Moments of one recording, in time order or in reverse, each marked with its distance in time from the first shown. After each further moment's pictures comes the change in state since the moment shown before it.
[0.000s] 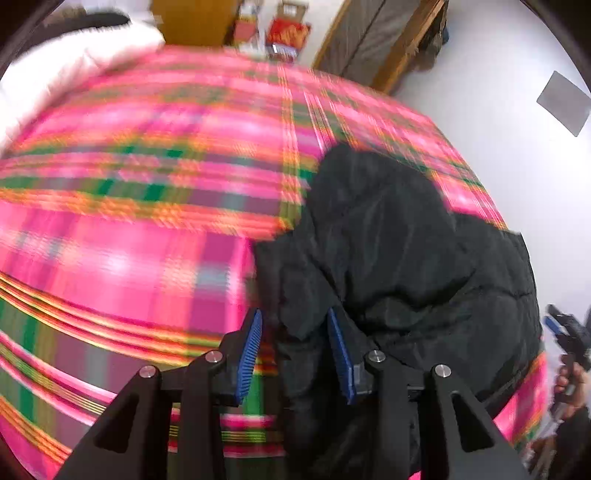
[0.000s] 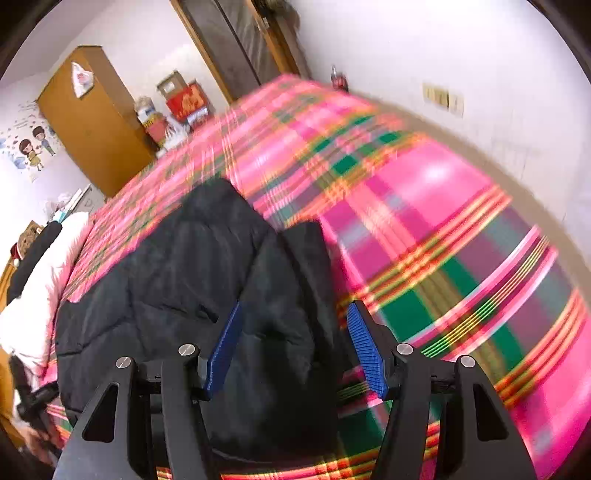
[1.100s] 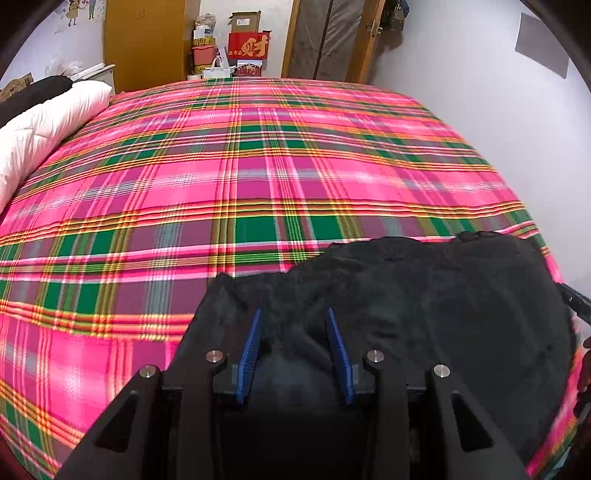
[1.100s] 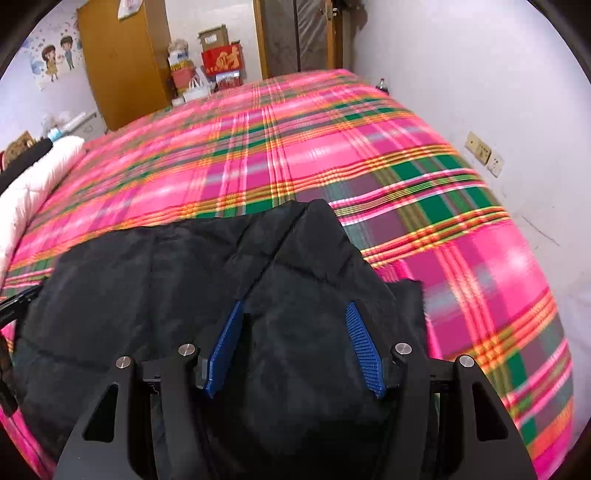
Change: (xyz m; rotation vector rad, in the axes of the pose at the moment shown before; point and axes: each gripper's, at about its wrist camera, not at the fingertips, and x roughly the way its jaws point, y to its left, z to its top) left arm 0.075 -0.089 0.059 0.203 0.007 0.047; right arm 0.071 0.089 0.011 -0.277 0.064 -0.105
